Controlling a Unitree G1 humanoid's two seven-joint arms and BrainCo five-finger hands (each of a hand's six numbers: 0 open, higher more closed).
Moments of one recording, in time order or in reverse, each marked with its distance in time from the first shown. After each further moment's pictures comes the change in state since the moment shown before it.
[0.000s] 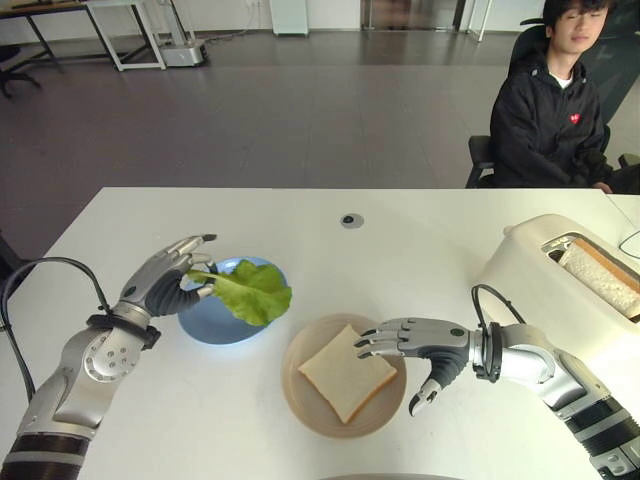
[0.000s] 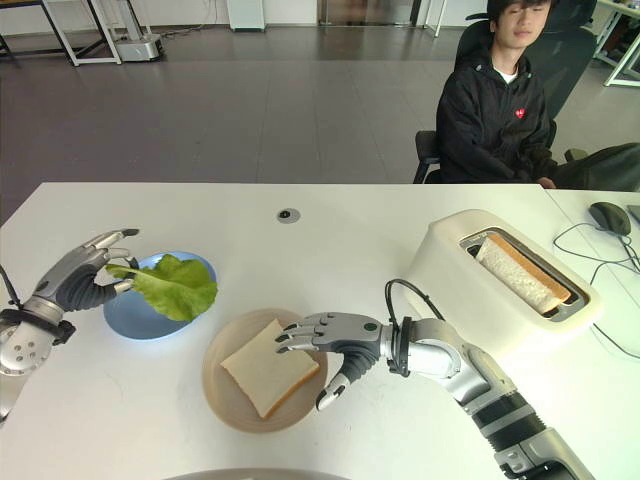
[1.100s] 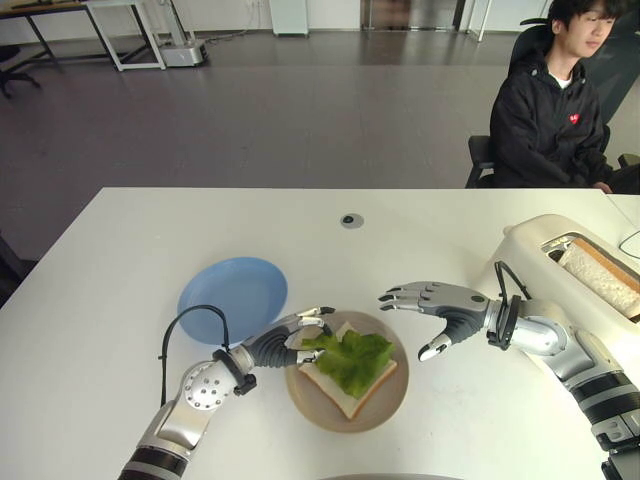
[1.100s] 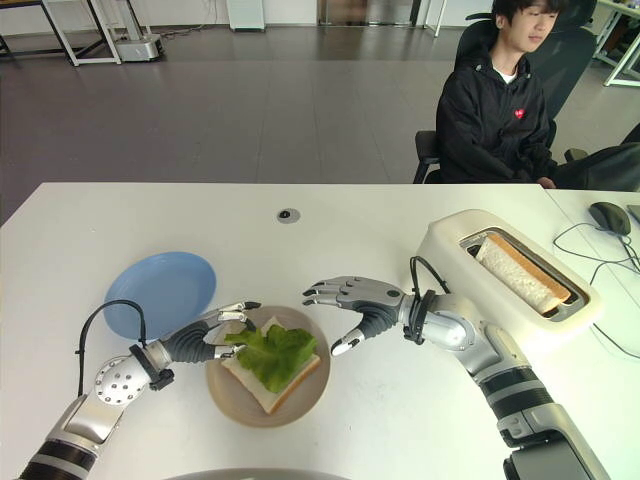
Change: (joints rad) left arm -0.016 -0.298 -0.293 0.080 -0.043 -0.085 -0.316; right arm -0.116 -0.002 -0.073 0.223 -0.065 -0.040 -0.106
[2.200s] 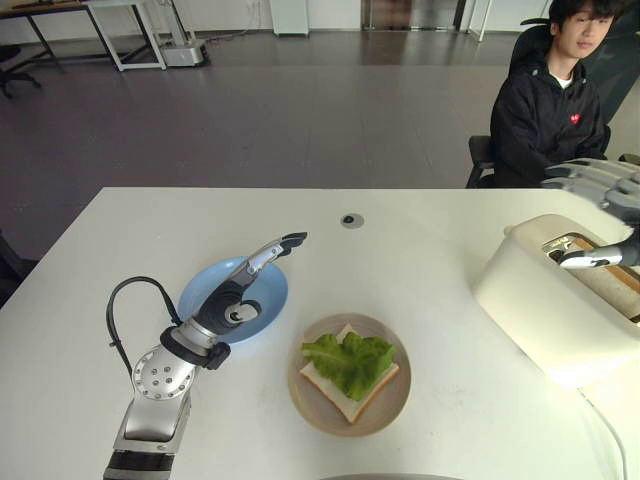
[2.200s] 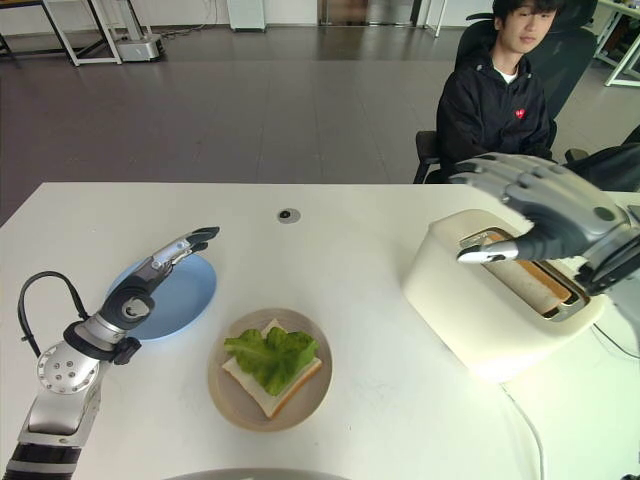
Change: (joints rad) left arm 0.012 -0.048 0.234 -0.272 -0.346 -0.050 -0.004; right arm 0.228 -0.368 -0.754 -0.232 0.027 0.262 -0.042
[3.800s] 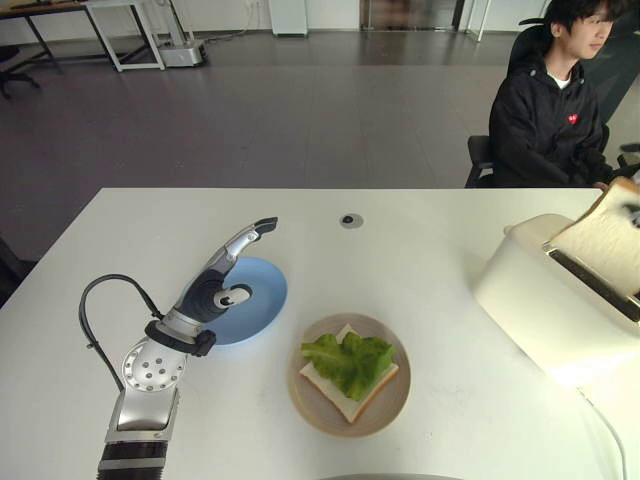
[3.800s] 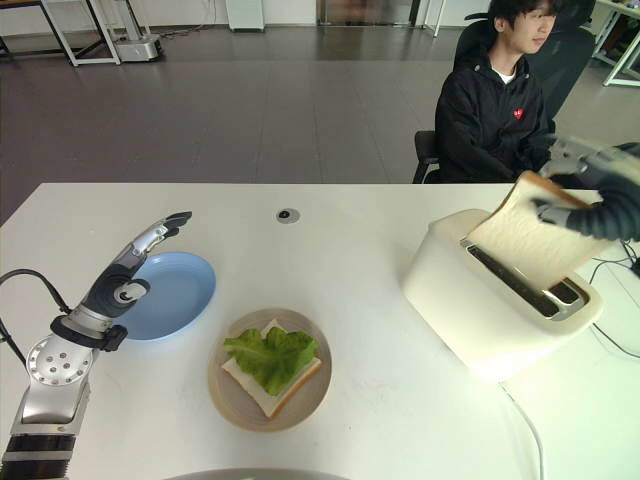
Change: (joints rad) left arm -0.035 -0.006 0.099 0.096 0.140 -0.042 0.102; right arm -0.044 -0.075 -0.063 0.067 0.291 0.171 0.070
